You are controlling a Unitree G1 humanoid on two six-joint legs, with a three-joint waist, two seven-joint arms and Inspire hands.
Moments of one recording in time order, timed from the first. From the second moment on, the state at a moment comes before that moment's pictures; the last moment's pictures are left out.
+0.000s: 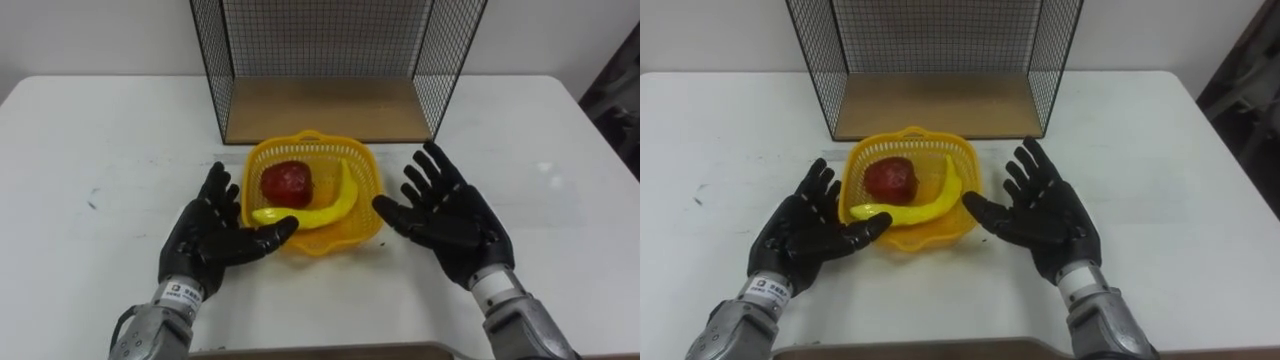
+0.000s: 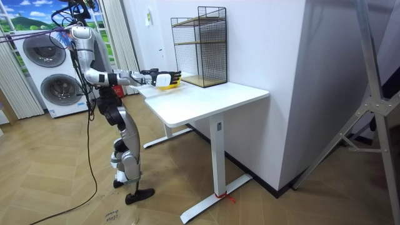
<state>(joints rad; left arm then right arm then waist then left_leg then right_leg) 0.19 0.15 -0.08 0.03 -0.52 0.03 -0.08 0.17 -0.19 0.02 0.03 0.63 0.04 0.20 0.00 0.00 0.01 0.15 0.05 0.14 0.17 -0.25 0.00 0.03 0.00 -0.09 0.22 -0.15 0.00</state>
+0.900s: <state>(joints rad) 0.17 0.15 -0.10 0.06 -0.52 0.02 -0.08 0.15 -0.17 0.14 0.10 0.55 0.04 0.21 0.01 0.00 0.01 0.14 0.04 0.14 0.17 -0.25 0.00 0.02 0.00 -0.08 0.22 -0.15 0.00</state>
